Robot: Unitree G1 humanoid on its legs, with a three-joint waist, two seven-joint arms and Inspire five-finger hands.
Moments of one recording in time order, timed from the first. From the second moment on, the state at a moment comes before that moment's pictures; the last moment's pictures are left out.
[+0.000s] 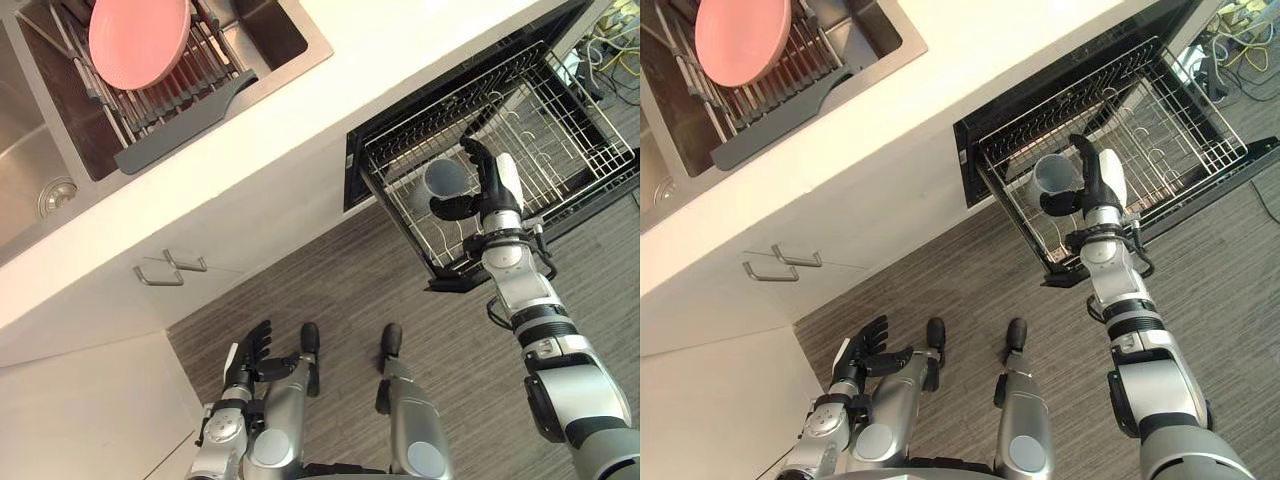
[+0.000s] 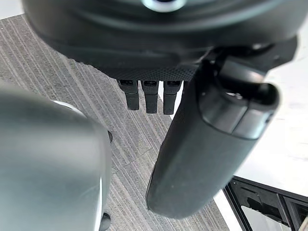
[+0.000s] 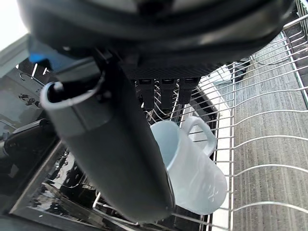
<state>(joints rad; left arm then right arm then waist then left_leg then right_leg) 0.07 0.13 -0.12 0.63 -0.19 -0.22 0.09 -0.67 -0.50 0.11 0.67 -0.17 -0.08 -0.24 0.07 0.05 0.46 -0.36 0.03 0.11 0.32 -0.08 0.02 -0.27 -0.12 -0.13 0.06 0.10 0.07</state>
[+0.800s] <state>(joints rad) 0.09 0.12 -0.14 0.72 -0.12 -0.18 0.08 0.02 -0.19 -0.04 -0.05 -0.12 -0.13 -0.24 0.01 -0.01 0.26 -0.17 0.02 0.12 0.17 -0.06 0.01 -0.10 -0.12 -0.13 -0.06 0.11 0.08</state>
